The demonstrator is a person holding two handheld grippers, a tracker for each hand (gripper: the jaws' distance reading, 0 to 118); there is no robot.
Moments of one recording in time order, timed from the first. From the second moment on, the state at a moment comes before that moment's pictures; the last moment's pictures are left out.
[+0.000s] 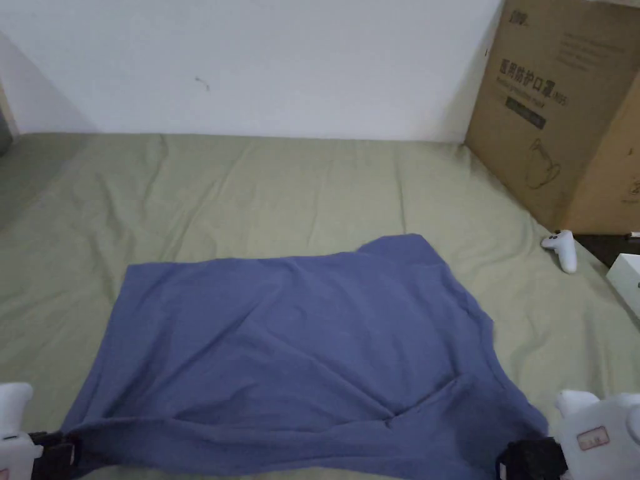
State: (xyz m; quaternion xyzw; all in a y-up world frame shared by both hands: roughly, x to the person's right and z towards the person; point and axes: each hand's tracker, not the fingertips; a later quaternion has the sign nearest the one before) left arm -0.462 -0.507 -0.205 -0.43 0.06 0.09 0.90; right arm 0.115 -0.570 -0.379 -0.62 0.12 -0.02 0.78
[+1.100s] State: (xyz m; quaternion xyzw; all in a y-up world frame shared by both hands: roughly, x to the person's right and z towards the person) left arm -0.546 -0.534 -0.419 -0.42 0.08 0.23 0.87; right arm 0.121 -0.547 -0.578 -0.49 0.07 -0.41 0.76
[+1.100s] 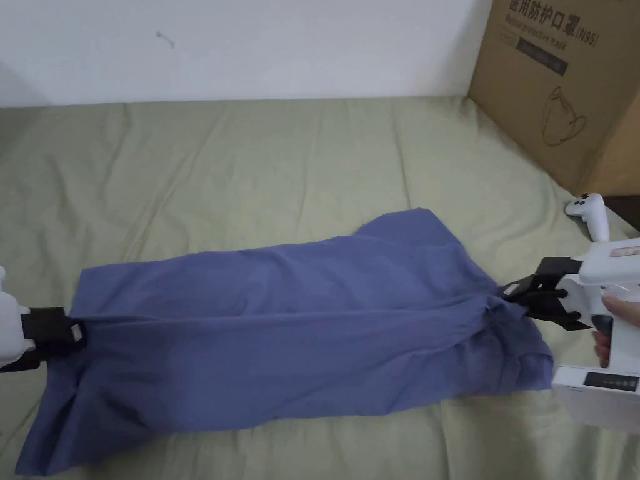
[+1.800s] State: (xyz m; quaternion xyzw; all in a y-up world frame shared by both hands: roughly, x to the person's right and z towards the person) left arm -0.448 -0.449 -0.188 -0.08 0.16 0.17 0.97; right arm 0.036 -0.431 -0.303 -0.11 0.20 -0.19 0.95
